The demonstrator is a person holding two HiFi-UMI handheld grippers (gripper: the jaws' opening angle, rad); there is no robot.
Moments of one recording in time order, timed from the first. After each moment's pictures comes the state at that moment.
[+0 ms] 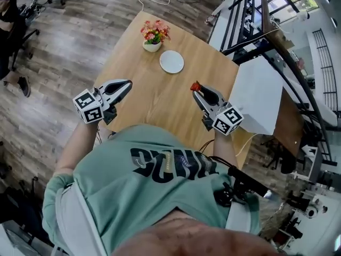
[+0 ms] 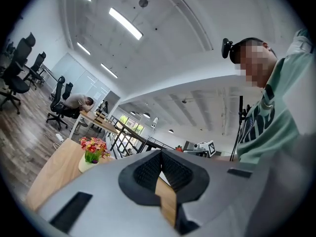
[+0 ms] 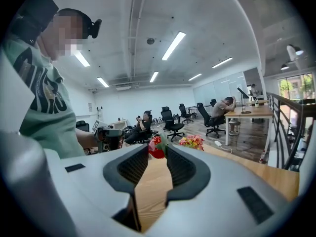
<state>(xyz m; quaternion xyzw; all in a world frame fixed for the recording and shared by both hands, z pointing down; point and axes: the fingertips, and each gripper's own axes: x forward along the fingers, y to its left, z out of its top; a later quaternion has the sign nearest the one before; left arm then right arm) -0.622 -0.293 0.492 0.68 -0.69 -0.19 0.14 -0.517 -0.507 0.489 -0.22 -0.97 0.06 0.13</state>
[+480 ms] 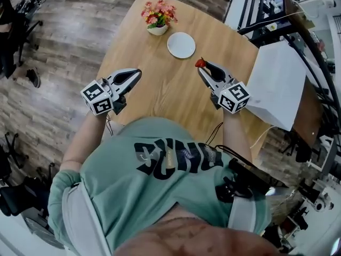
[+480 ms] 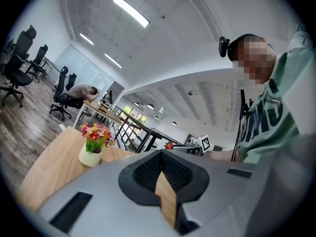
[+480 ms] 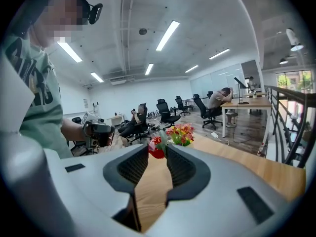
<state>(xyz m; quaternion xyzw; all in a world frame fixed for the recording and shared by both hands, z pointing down) -0.642 -0.346 0.546 0.68 -0.69 -0.17 0.19 -0.581 -0.553 0.560 -0.21 -0.96 0.06 0.18</state>
